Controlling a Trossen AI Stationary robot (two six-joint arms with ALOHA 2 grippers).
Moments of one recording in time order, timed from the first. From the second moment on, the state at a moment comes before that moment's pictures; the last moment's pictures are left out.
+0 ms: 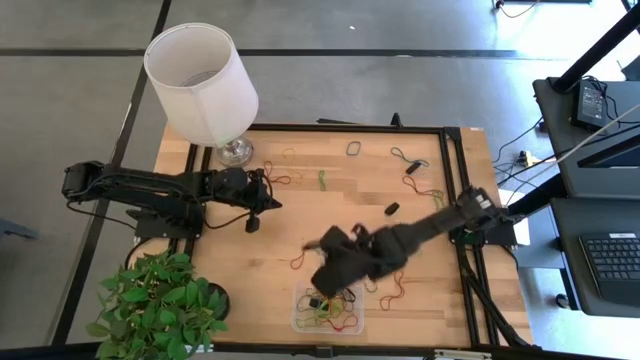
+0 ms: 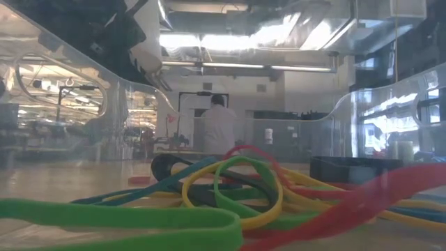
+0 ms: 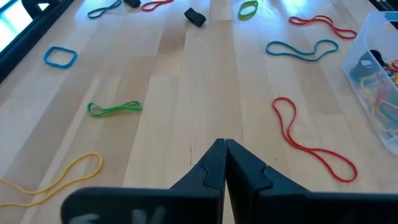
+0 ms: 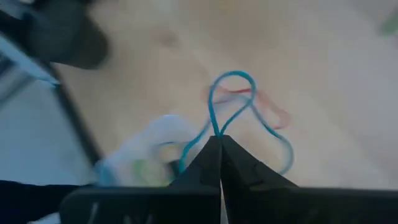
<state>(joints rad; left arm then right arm) 0.12 0.97 0.43 0.00 0.07 0.03 0.47 2.03 2.08 -1.15 0.38 1.09</state>
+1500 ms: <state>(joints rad) 0.12 0.97 0.43 0.00 0.08 0.04 0.55 2.46 2.35 -1.25 0.14 1.28</state>
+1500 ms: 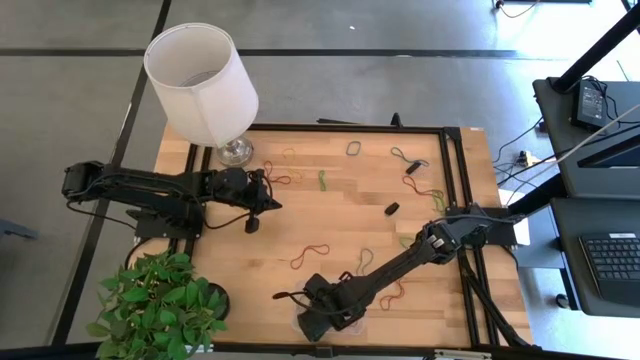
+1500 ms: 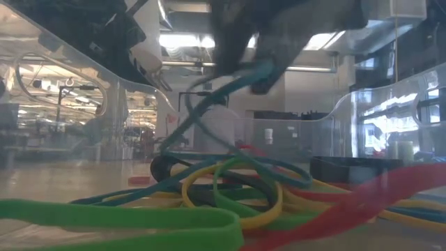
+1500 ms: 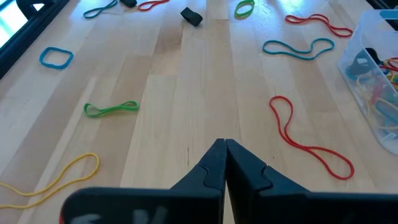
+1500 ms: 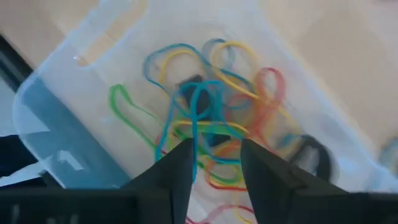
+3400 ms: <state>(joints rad) -0.03 1.29 0.77 -0.02 -0.15 0.03 0.76 1.80 1.52 -1.24 0.53 1.35</state>
